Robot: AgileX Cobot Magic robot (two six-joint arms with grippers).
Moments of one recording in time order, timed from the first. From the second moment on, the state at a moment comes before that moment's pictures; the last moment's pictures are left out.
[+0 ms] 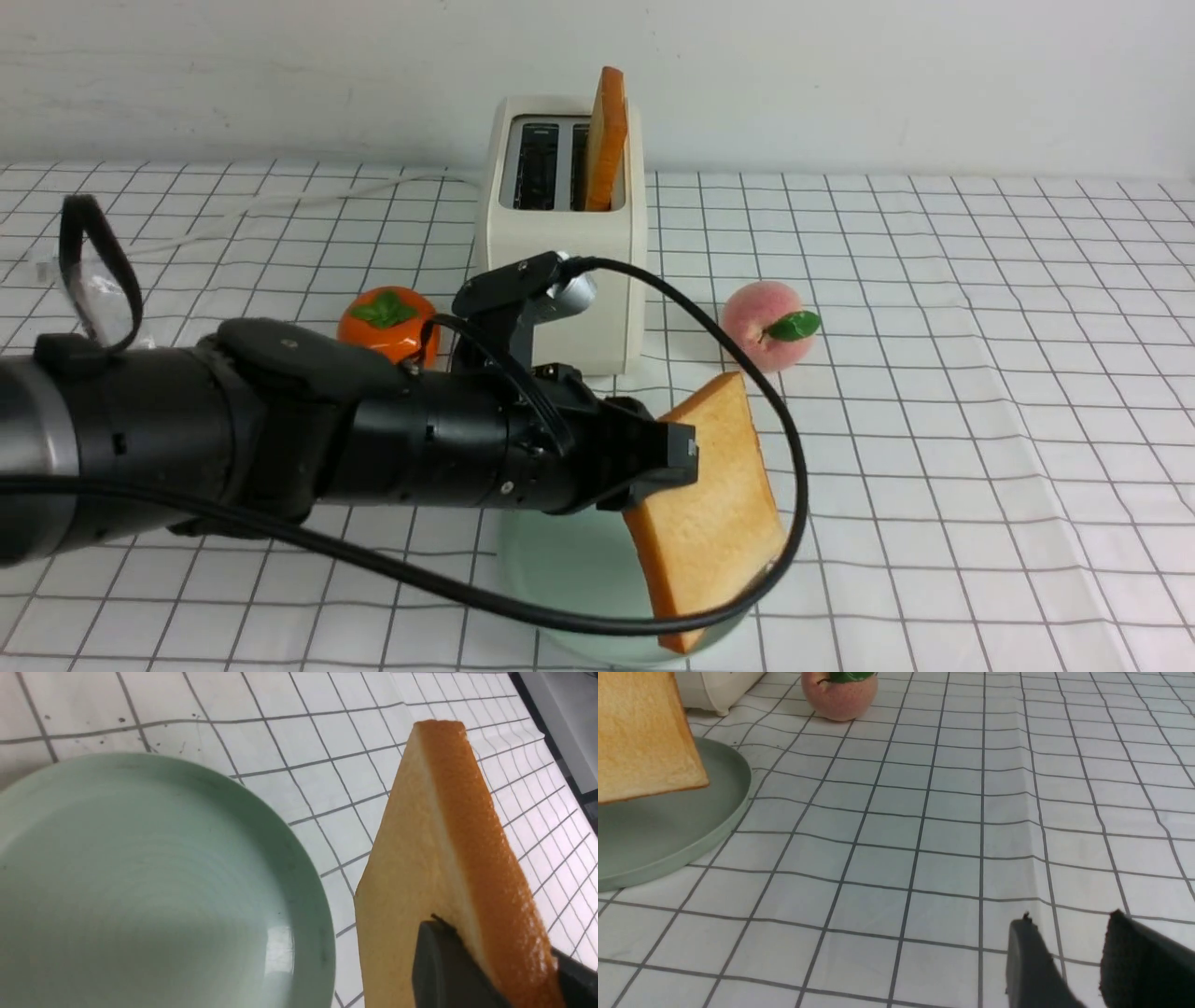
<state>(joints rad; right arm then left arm) 0.10 -0.01 0.02 0.07 0.37 -0.02 -0.57 1.57 -0.91 -1.49 0.35 0.98</state>
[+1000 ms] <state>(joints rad) 0.10 -0.01 0.02 0.07 0.37 -0.02 -0.39 1.72 -0.91 -1.61 0.57 1.15</state>
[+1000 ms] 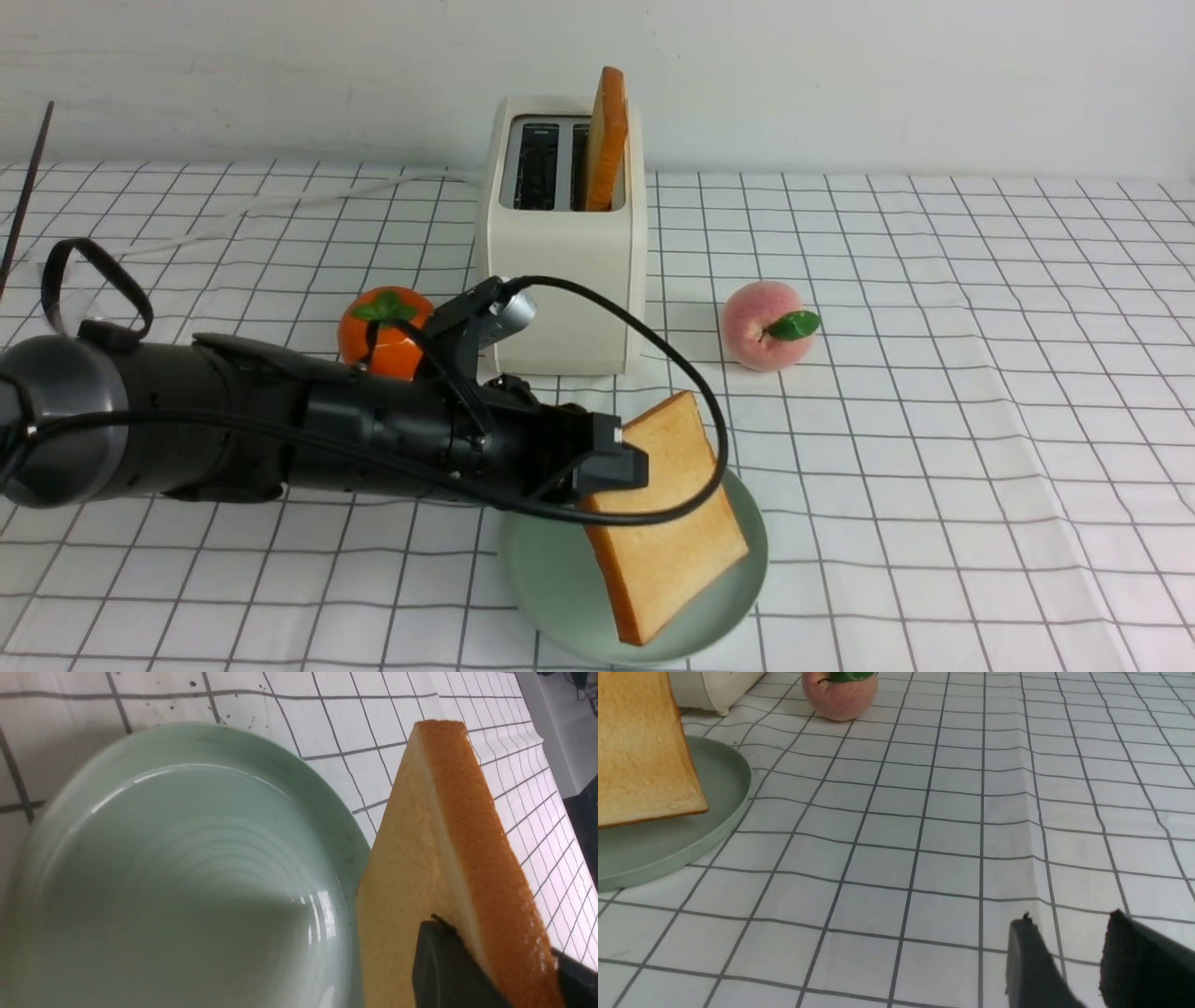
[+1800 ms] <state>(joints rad) 0.10 -0.01 0.02 0.07 0.37 -0.02 -0.39 1.72 -0.91 -1.57 0.53 1.31</state>
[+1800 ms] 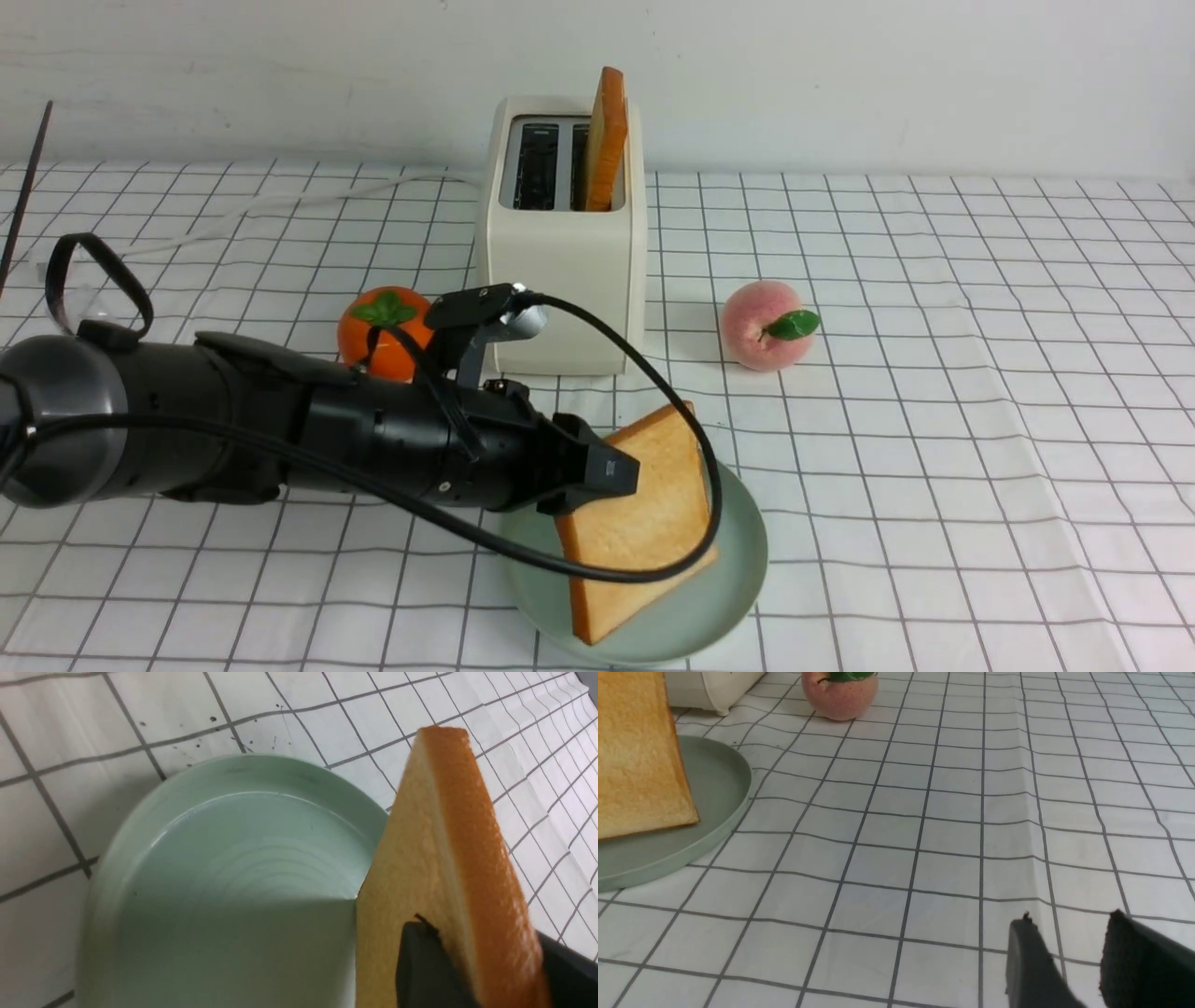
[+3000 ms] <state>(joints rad) 0.11 0.49 -0.59 0.65 0.72 -0.15 -0.39 1.03 -0.91 -0.58 0.56 0.33</state>
